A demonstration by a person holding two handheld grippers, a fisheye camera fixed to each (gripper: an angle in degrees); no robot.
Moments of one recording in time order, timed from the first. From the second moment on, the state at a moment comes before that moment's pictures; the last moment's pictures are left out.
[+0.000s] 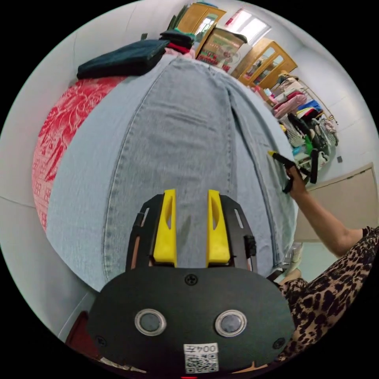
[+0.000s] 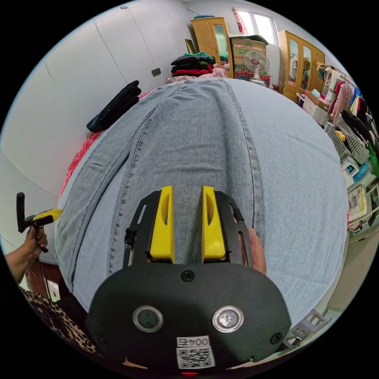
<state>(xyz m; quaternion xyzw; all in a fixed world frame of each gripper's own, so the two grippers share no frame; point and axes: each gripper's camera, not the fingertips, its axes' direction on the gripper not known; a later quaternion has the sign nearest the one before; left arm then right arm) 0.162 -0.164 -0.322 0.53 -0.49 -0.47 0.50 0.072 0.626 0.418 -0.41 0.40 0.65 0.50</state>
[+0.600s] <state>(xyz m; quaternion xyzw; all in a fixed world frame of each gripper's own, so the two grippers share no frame) 0.100 -0.117 -0.634 0.70 -0.46 -0.23 0.50 0.120 0.600 0.357 -0.40 0.41 0.66 0.48</state>
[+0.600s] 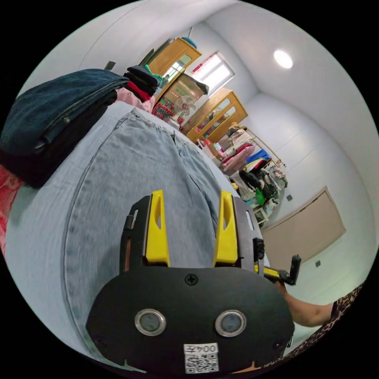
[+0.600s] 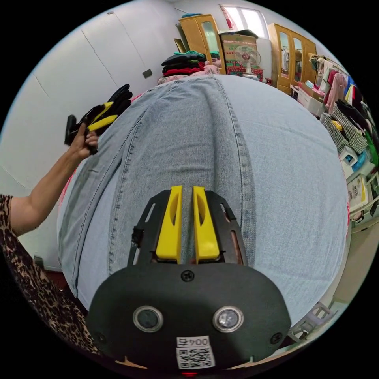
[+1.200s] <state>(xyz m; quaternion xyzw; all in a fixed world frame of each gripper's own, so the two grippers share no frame) 0.064 -0.086 -0.726 0.77 -0.36 -0.09 0.52 0.242 0.633 0.198 -0.23 0.34 0.79 0.45</state>
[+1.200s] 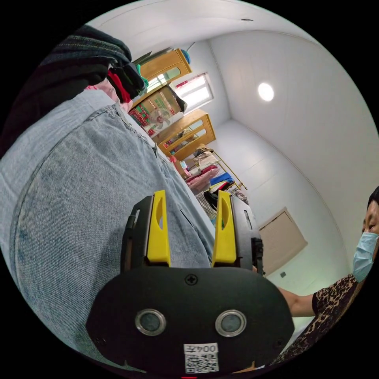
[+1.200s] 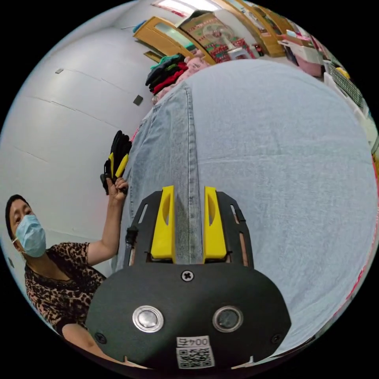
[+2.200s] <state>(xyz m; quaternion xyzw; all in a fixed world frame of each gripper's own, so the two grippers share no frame) 0.085 -0.108 -0.792 0.76 -0.37 -0.09 0.53 0.411 0.531 0.281 -0.41 0.47 0.61 0.50</state>
